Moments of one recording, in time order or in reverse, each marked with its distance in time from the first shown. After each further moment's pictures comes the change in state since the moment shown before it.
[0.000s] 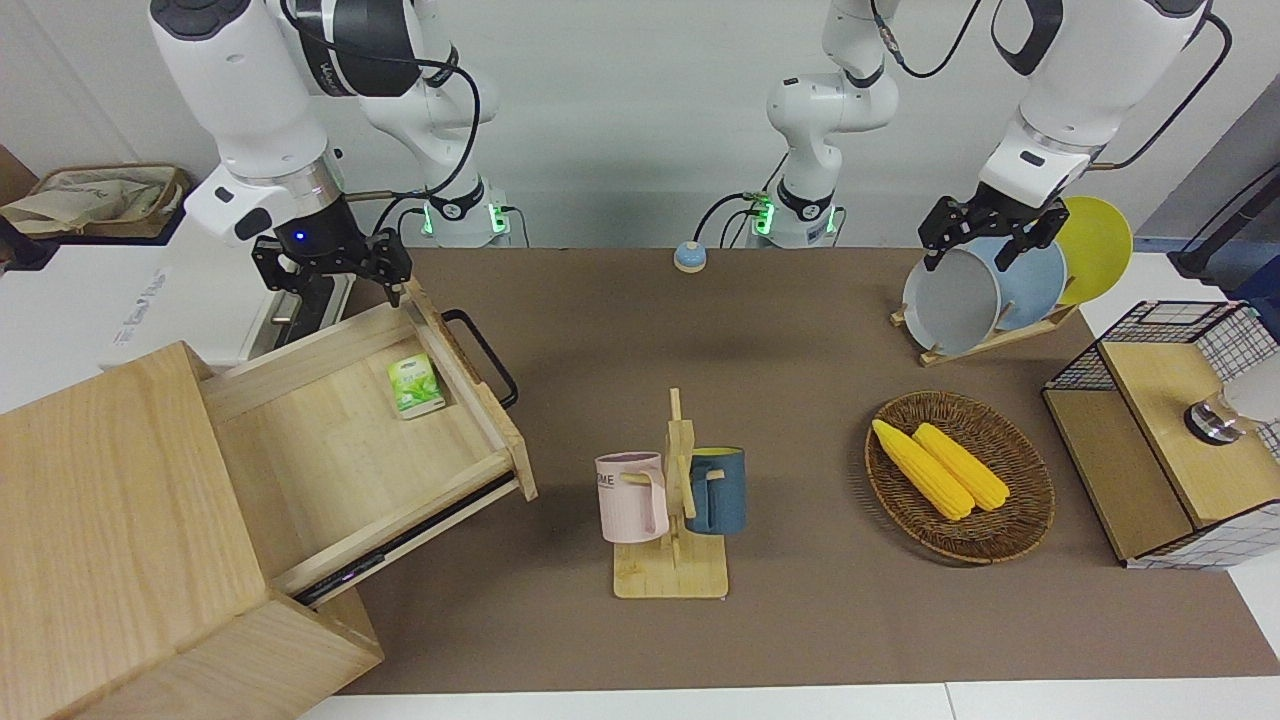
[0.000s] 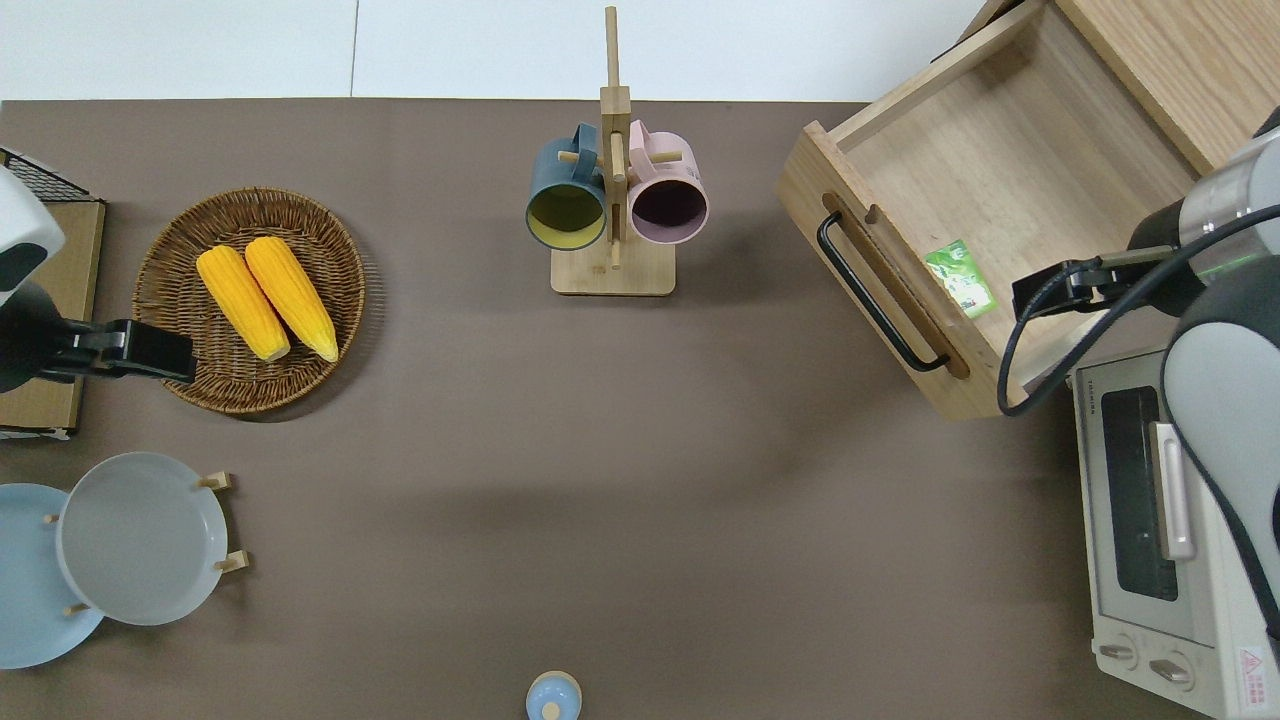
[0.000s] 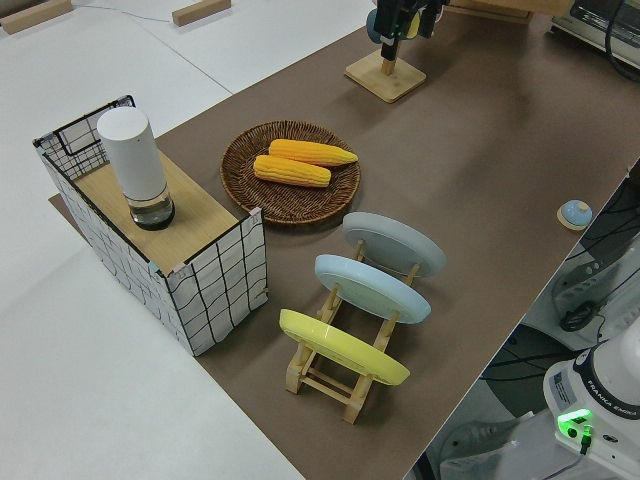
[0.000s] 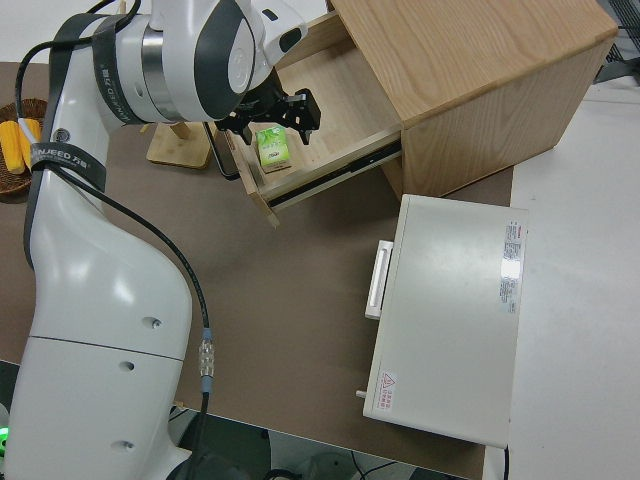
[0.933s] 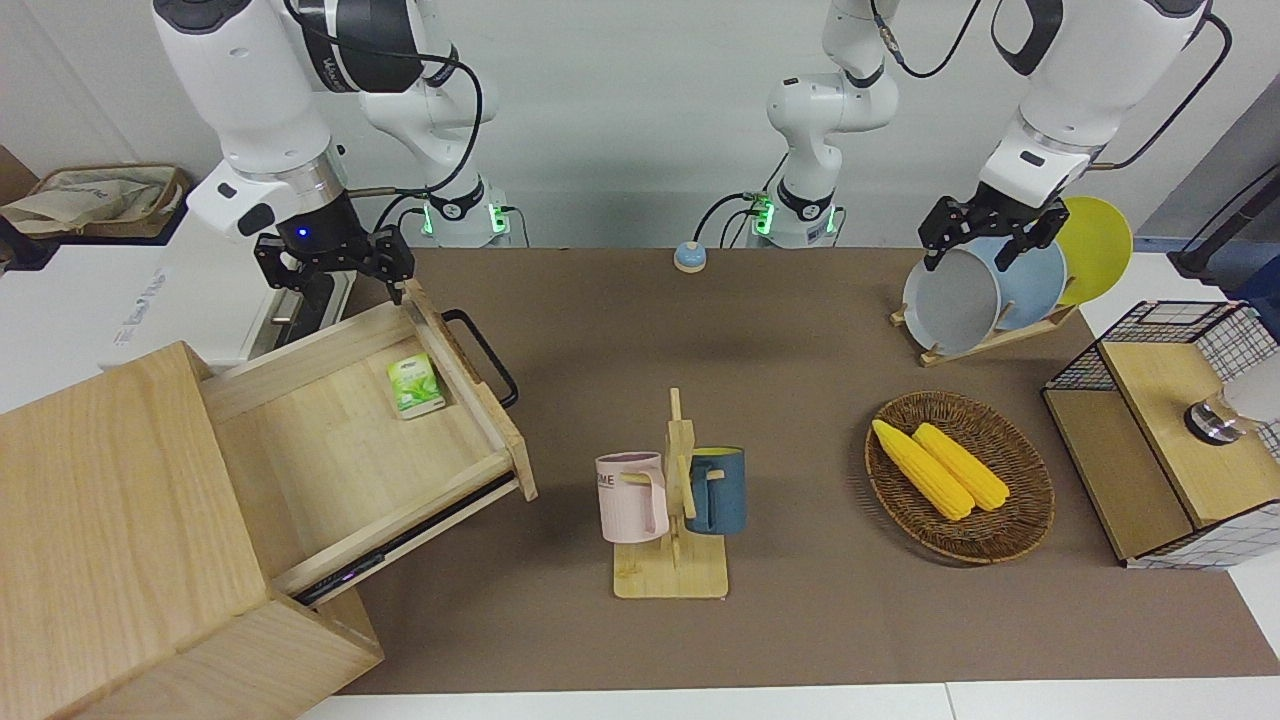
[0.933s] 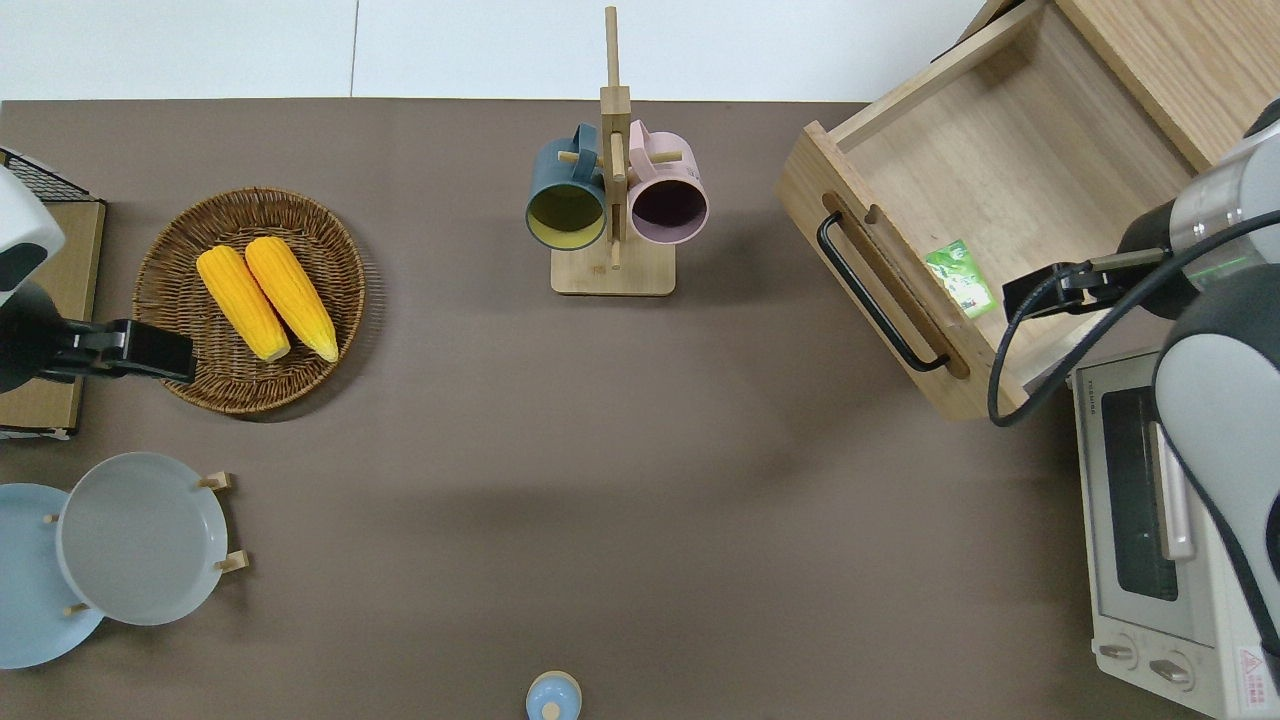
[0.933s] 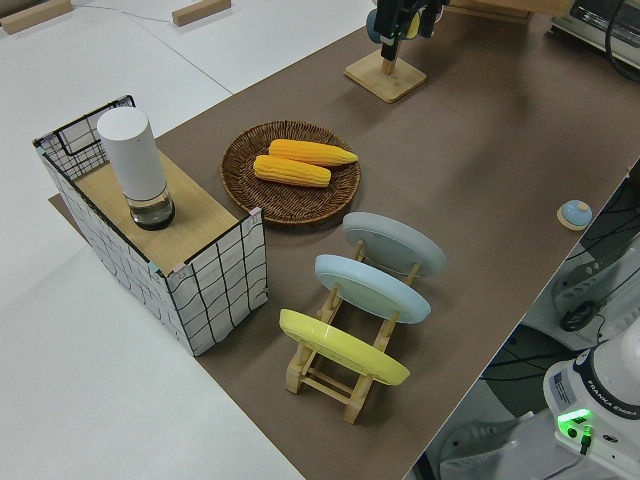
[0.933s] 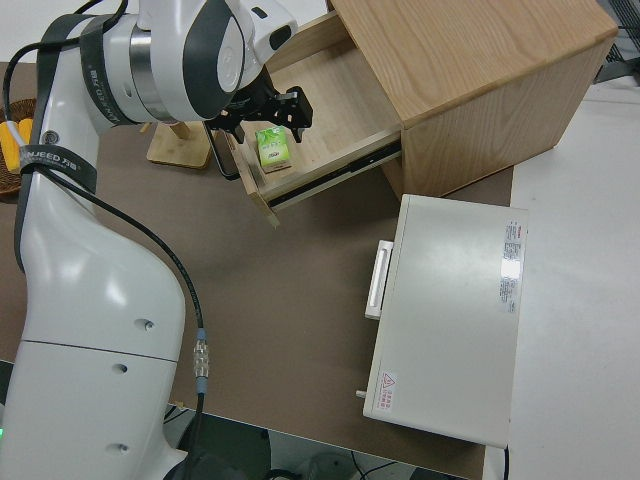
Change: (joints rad) left arm 0.000 0.000 0.000 0.000 0.000 0.000 0.000; right arm 0.008 -0.006 0.009 0.002 0.000 0.000 0.000
